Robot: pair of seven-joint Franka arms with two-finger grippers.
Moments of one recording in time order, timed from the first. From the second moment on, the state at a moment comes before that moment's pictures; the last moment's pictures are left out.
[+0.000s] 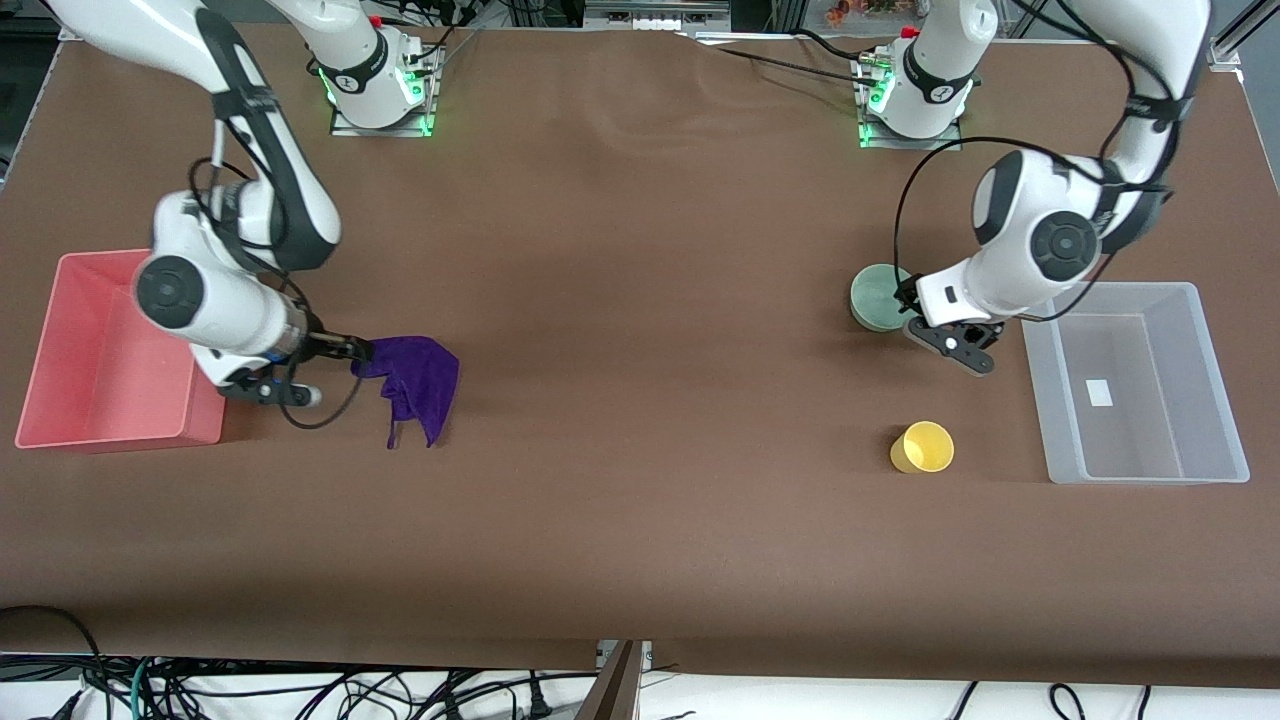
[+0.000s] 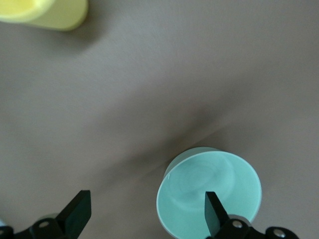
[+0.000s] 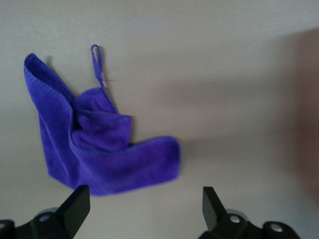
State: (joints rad) left arm -0.05 0.20 -0.09 -2.30 0.01 2.37 0.39; right arm 0.03 0.38 0.12 -1.98 -0.05 2.22 0.31
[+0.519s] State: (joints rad) left arm -0.06 0.29 -0.09 -2.39 0.02 2.52 0.47; right arm 0.08 0.51 0.12 -1.99 -0.05 2.44 0.47
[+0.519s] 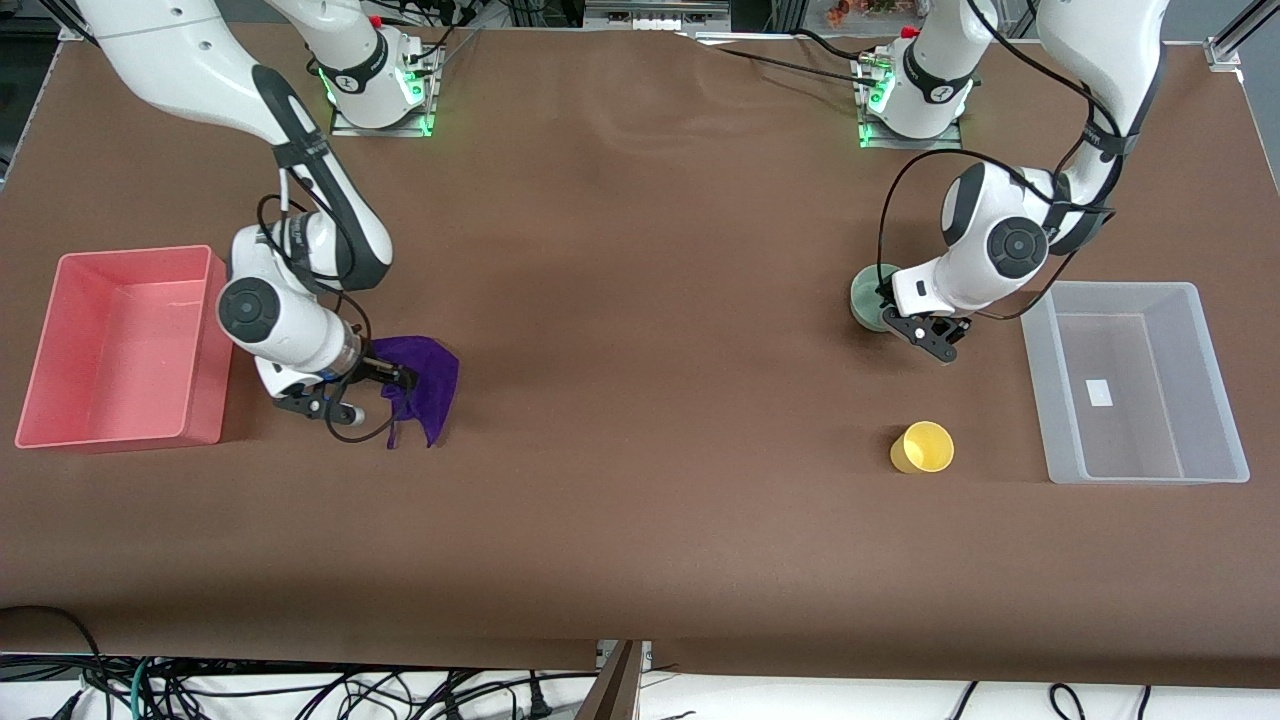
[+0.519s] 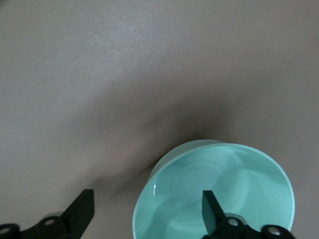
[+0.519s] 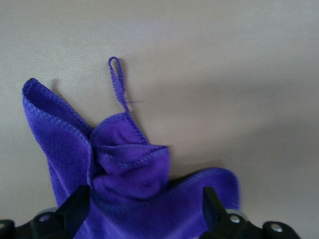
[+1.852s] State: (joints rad) left arm 0.17 0.18 -0.07 -1.92 0.05 1.94 0.73; right arm 0.02 0.33 -0.06 -1.55 -0.05 1.60 -0.09
